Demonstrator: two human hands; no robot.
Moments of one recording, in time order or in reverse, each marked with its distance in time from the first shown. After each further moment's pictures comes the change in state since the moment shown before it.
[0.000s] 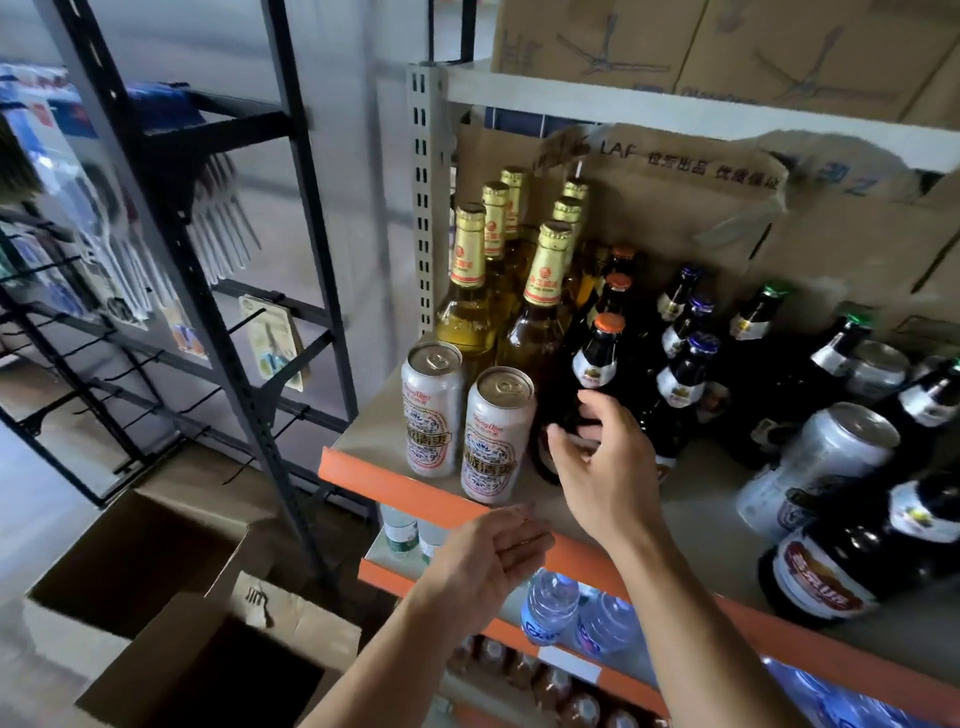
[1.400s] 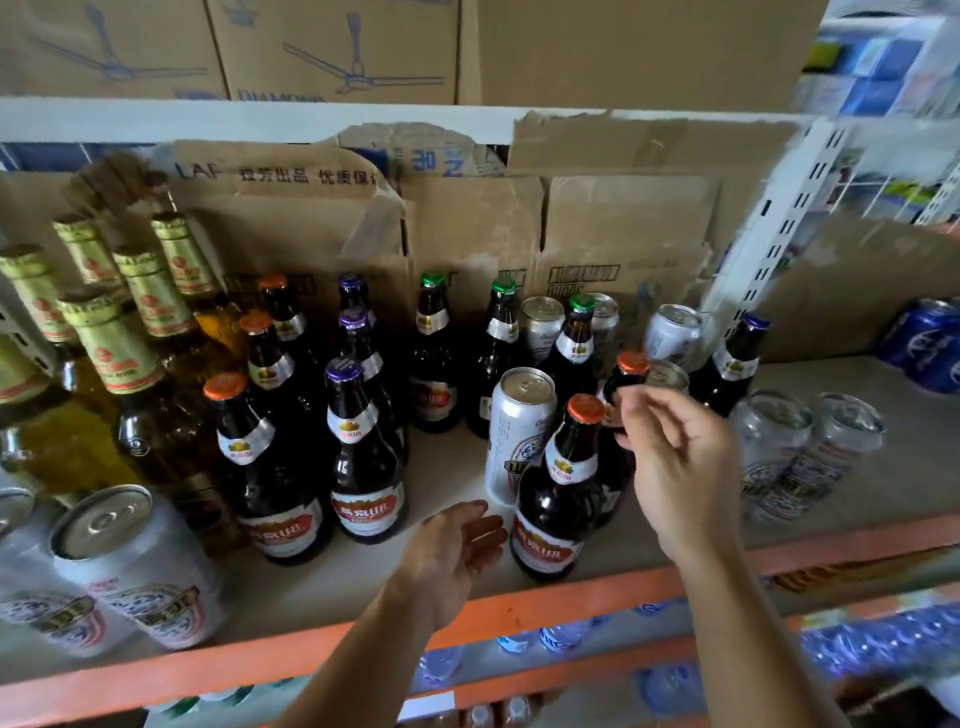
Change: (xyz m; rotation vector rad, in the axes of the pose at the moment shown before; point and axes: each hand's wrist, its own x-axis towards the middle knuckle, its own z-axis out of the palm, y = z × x) left_hand 0.085 -0.088 0.183 0.342 -0.104 -0.189; right_hand -0.021 0.107 -0.233 0.157 0.580 0.200
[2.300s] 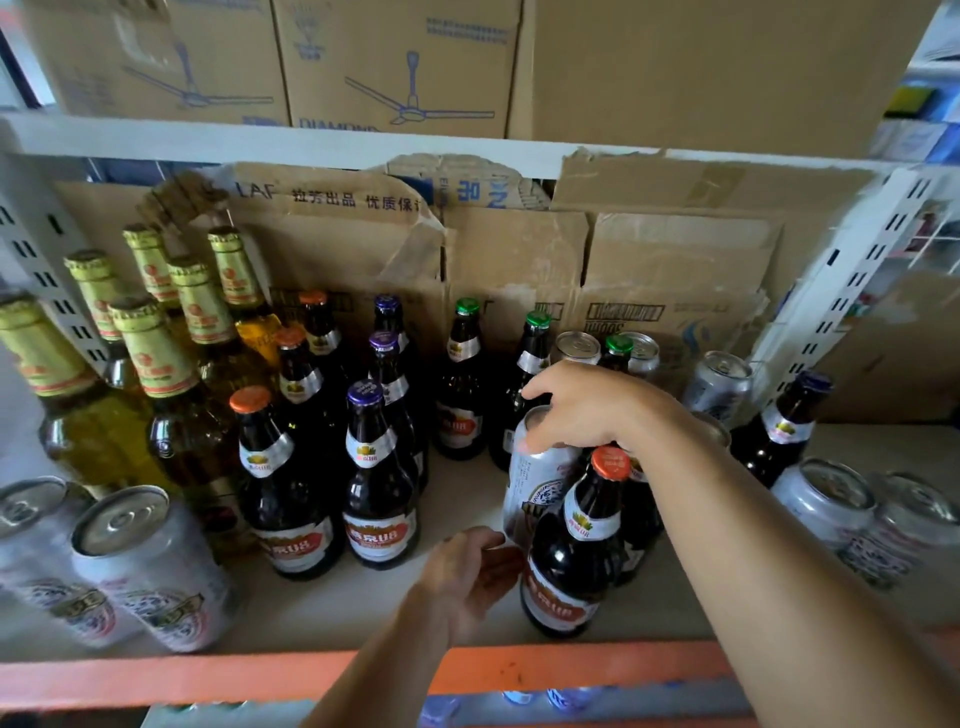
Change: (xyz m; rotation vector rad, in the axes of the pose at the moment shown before) left_hand 0.027 0.004 0.012 -0.050 0.072 -0.055; right_hand 0.104 -0.044 0.074 -0.895 -1.059 0.040
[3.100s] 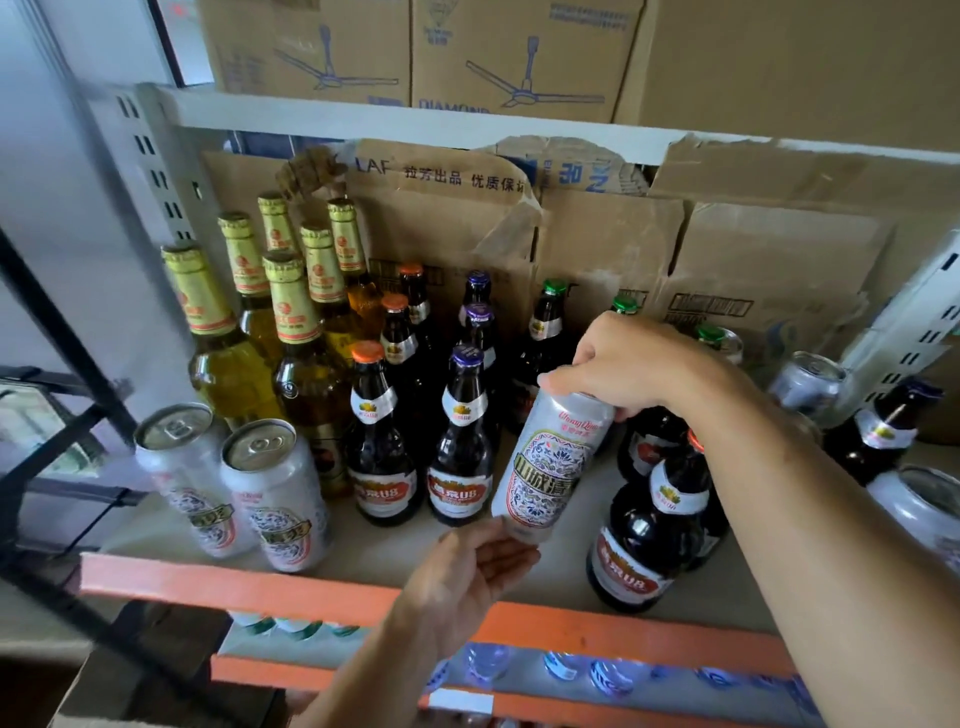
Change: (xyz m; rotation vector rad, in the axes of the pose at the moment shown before) left_hand -0.060 0.000 -0.065 -0.120 -0.122 0.171; right_hand -0.004 -0.050 0.001 0.000 0.199 -0.044
